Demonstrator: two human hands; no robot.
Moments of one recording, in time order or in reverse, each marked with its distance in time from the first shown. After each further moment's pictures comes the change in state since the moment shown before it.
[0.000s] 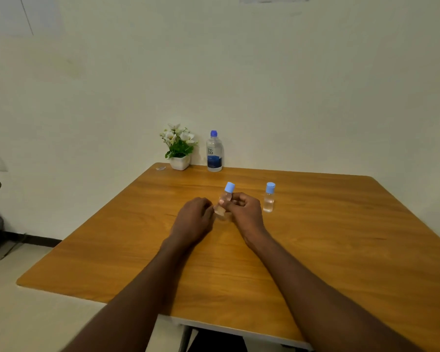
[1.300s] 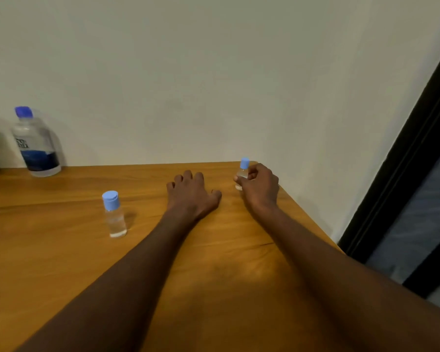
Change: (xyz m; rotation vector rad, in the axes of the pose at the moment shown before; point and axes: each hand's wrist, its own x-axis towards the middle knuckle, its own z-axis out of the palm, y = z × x) left_hand 0.154 0.229 0.252 0.174 -0.264 0.113; right_hand 0.122 0.038 -0.340 -0.656 0.706 -0.087
